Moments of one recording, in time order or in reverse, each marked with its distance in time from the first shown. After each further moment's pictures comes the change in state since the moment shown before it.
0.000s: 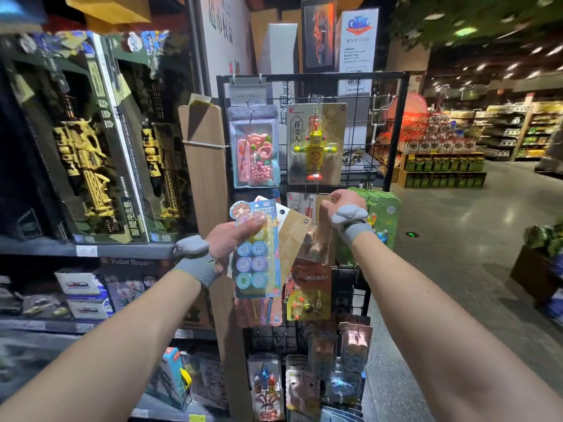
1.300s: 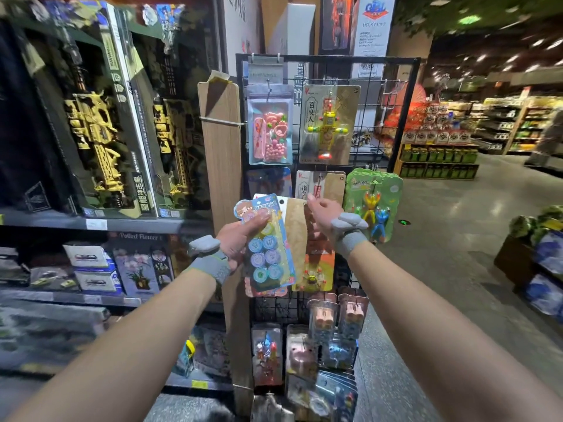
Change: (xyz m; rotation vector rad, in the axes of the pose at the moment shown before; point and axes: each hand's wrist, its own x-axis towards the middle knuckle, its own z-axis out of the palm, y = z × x) left_hand -0.047 -0.036 -0.004 -0.186 0.094 -0.011; right_hand -0.093 -0.012 0.049 0.488 -0.200 0.101
